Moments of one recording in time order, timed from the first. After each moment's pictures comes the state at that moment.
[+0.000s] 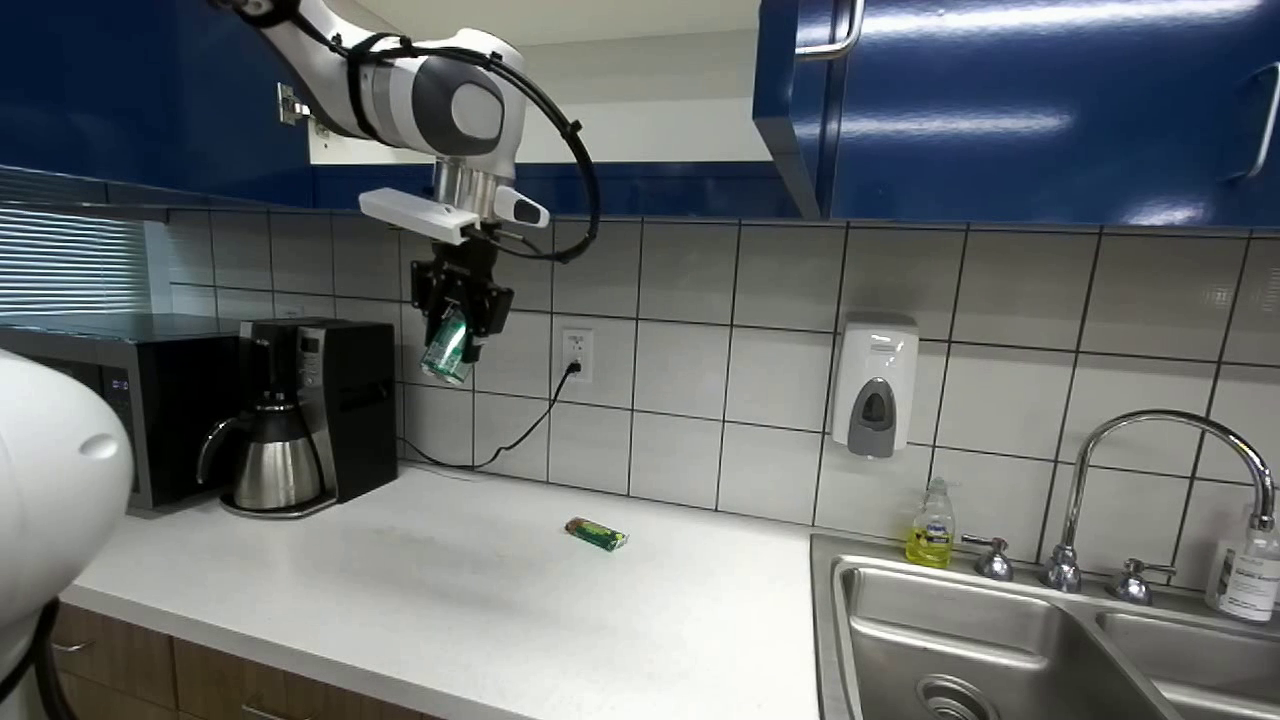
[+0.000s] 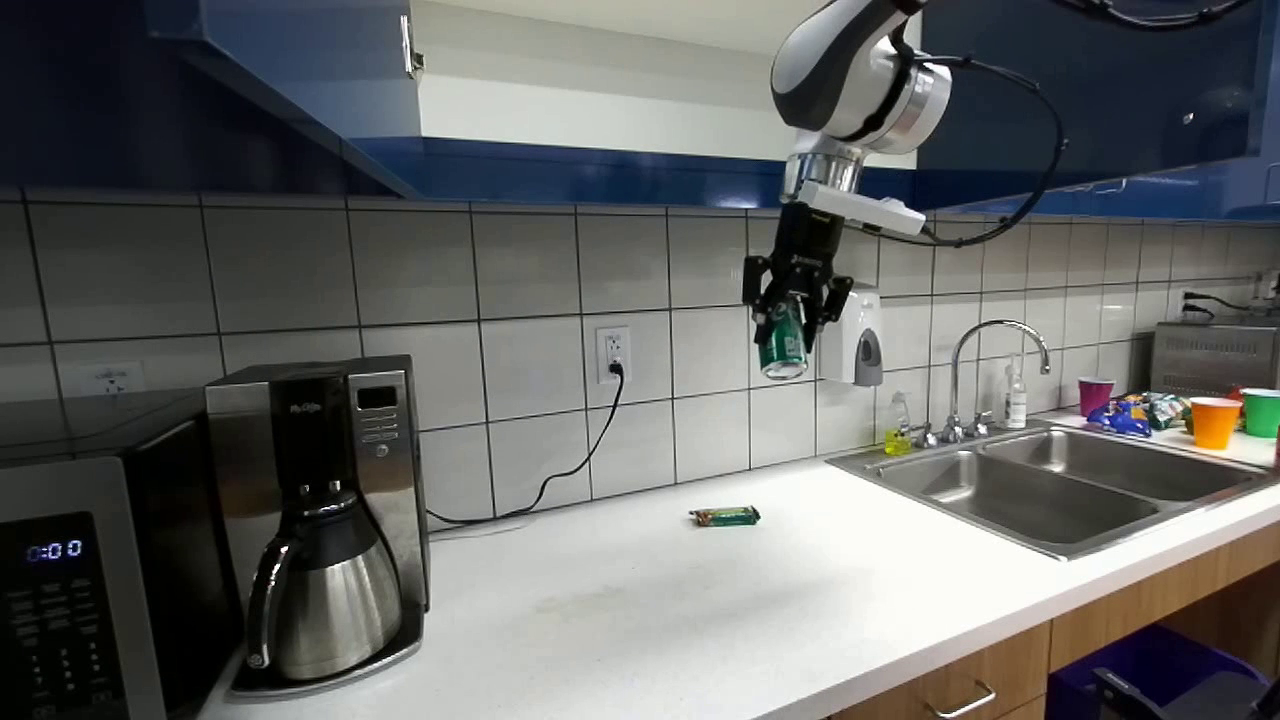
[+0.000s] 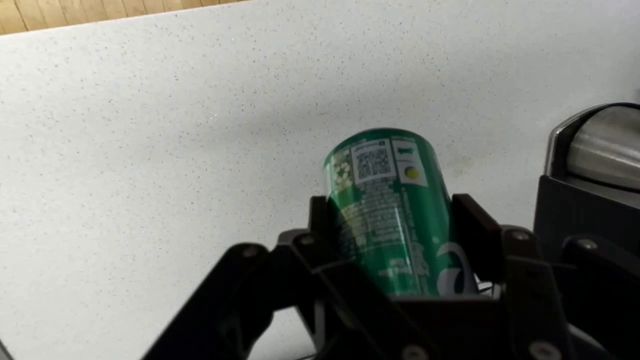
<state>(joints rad) 0.09 -0.28 -0.07 -2.27 0.21 2.08 0.01</state>
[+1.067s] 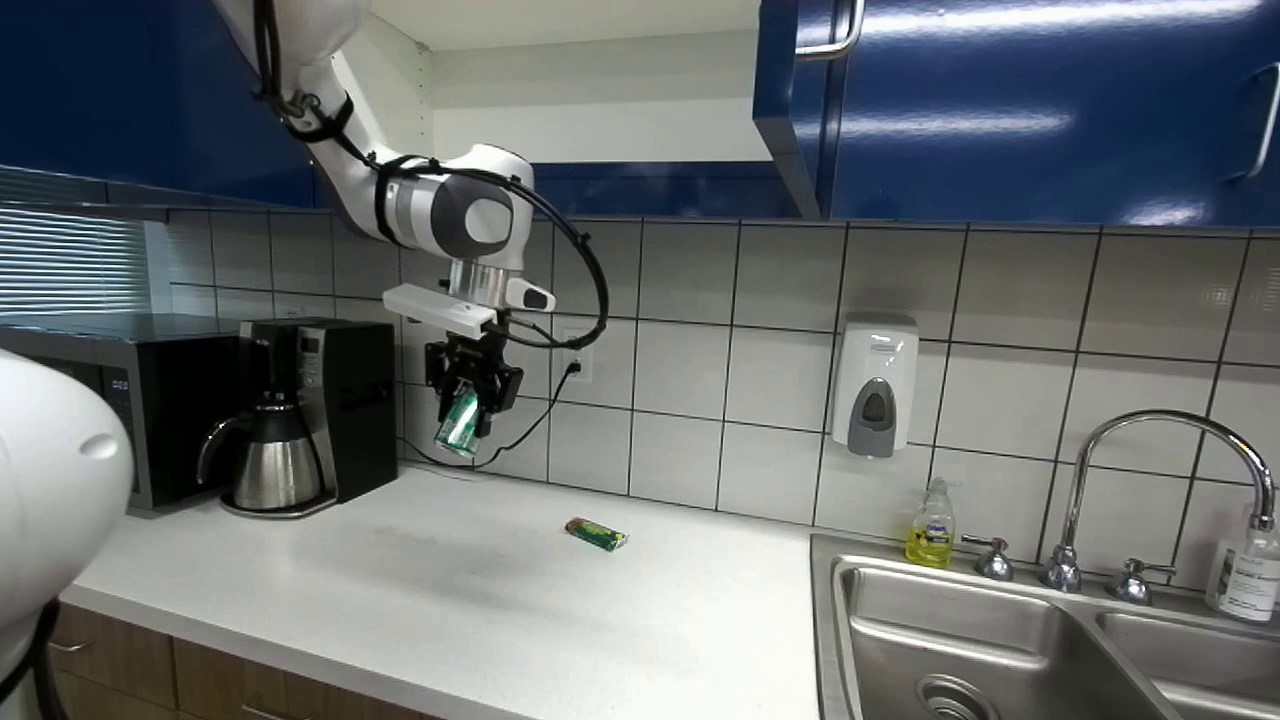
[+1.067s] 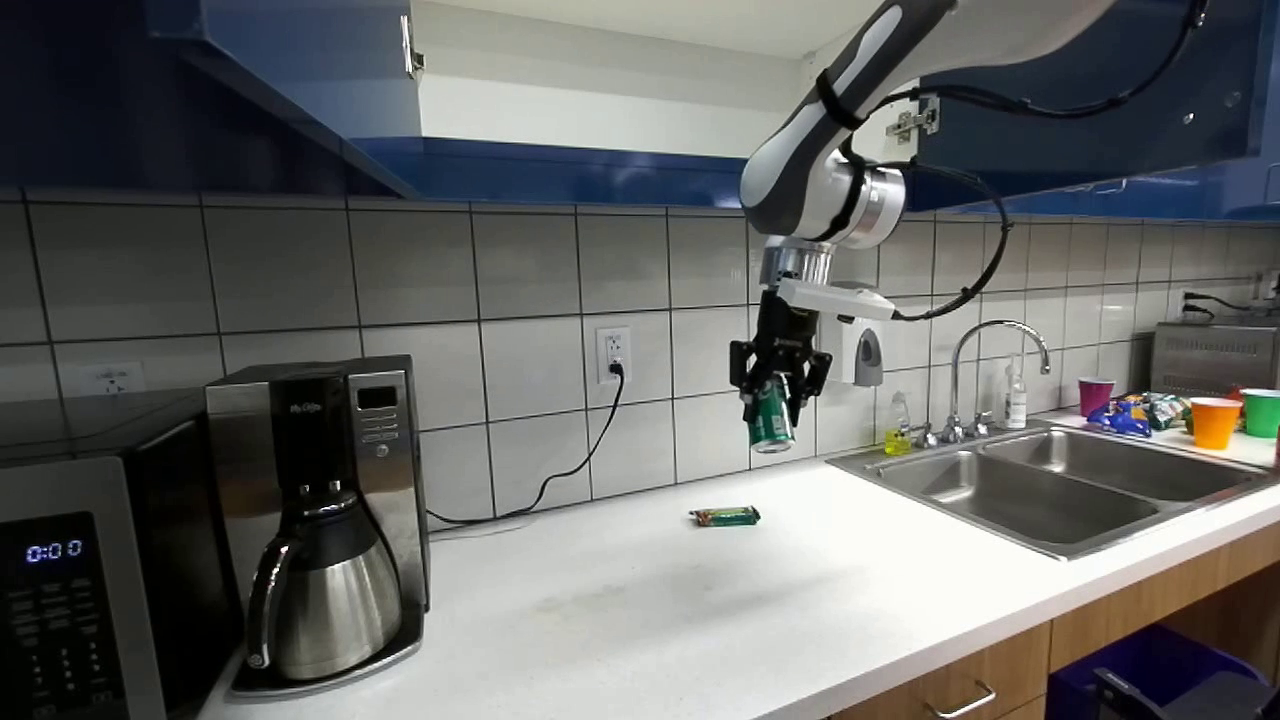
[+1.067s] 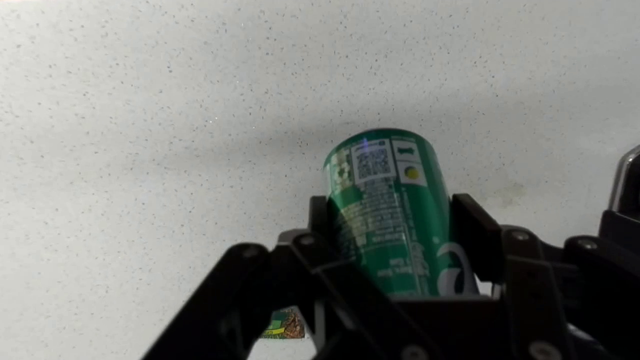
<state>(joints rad) 0.09 -0.06 -0.05 -2.29 0.22 2.27 -0.06</state>
